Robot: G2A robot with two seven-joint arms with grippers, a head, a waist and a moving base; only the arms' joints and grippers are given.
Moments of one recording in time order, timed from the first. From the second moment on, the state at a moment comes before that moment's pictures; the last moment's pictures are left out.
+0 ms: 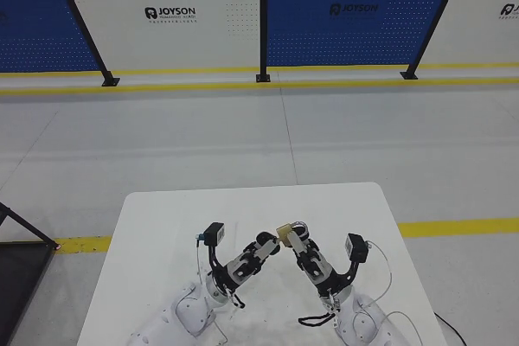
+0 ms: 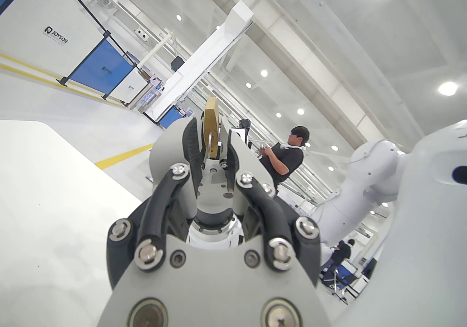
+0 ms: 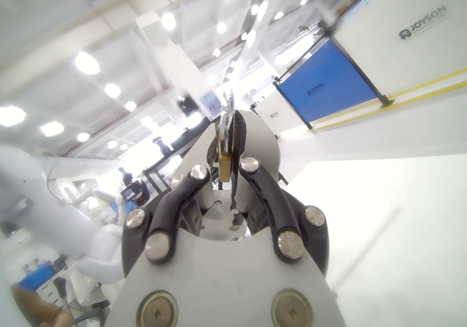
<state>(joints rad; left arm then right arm) 1.47 -1.19 -0.88 -1.42 0.25 -1.01 0.12 -1.67 -1.29 1.11 -1.57 -0.59 -0.87 -0.30</state>
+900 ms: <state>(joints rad) 1.49 -1.21 -0.94 -1.42 0.53 -0.99 0.27 -1.67 -1.29 1.12 -1.57 -0.58 -0.87 -0.29</state>
